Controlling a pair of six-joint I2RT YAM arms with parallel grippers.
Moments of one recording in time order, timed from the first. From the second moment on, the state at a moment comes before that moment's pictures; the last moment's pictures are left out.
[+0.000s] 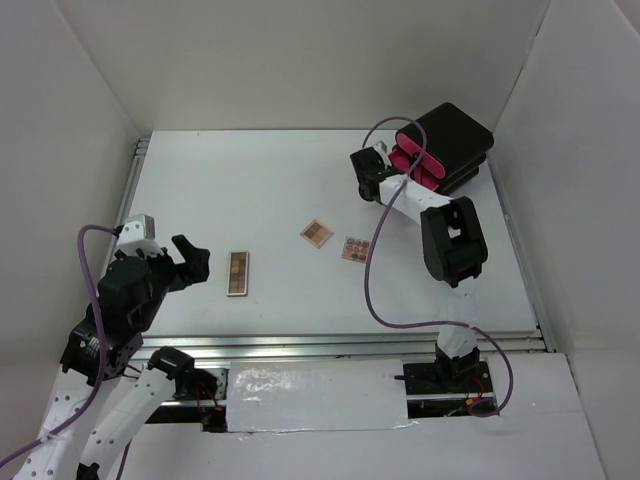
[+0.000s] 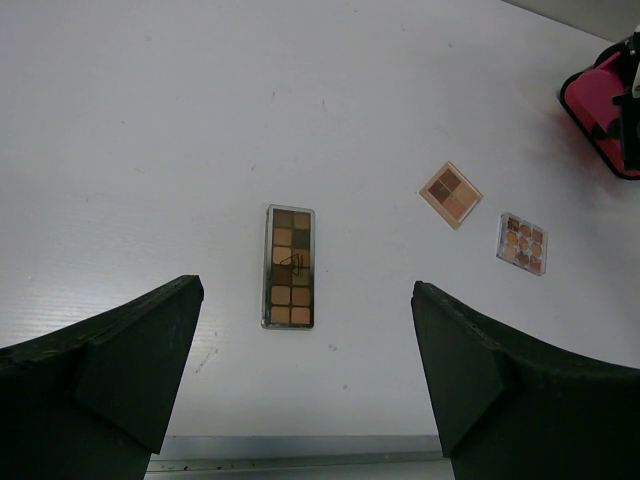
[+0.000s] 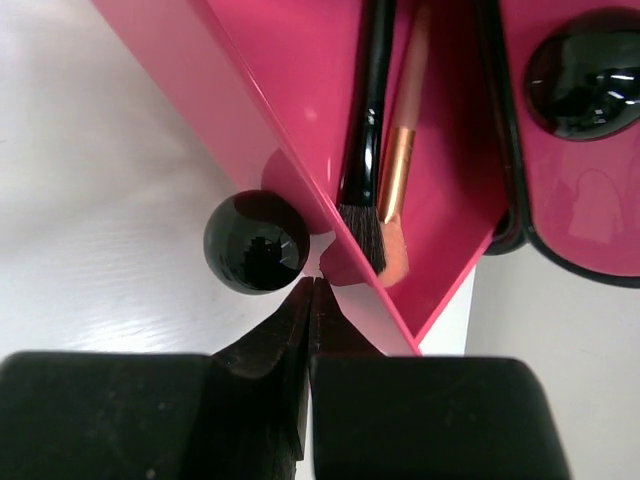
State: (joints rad) left arm -0.37 0.45 0.86 -0.75 -0.30 -0.45; right arm 0.39 2.08 1.57 -0.46 0.83 -0.16
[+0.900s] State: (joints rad) left arm -0.37 0.47 0.86 -0.75 -0.29 -0.45; right arm 0.25 2.12 1.60 -0.25 0.88 -0.25
